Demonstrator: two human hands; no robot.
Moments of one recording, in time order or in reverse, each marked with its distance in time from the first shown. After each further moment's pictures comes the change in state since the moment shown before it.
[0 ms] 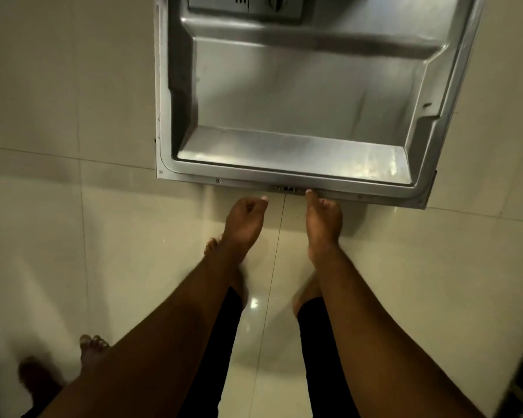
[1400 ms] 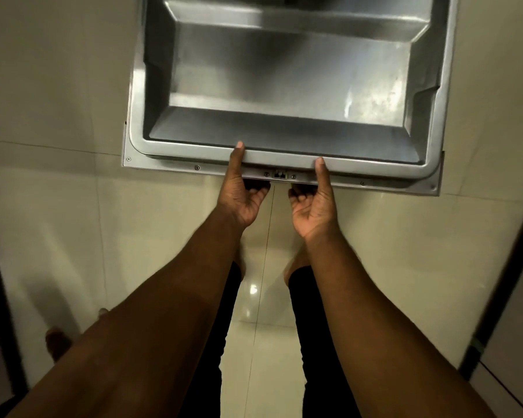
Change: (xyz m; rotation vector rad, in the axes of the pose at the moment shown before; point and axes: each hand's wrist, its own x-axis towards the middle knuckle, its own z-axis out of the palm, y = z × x) left_hand -0.070 0.082 -0.018 -1.067 -0.143 -0.292; right_hand -0.078 -0.060 -0.051 0.885 -0.262 0.253
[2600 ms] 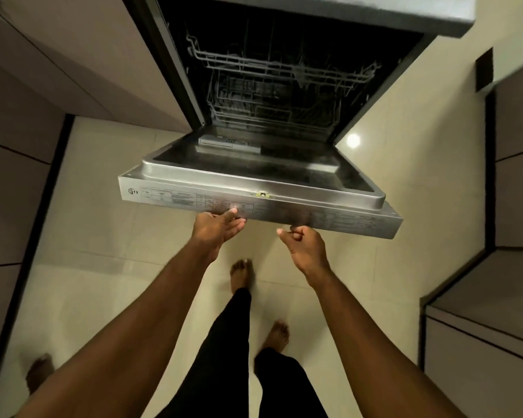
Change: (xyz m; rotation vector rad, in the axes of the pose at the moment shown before) left_hand -0.258 0.166 0.174 0.452 -0.107 0.372; right_hand -0.231 -0.228 0.142 -1.238 -0.100 -0.590
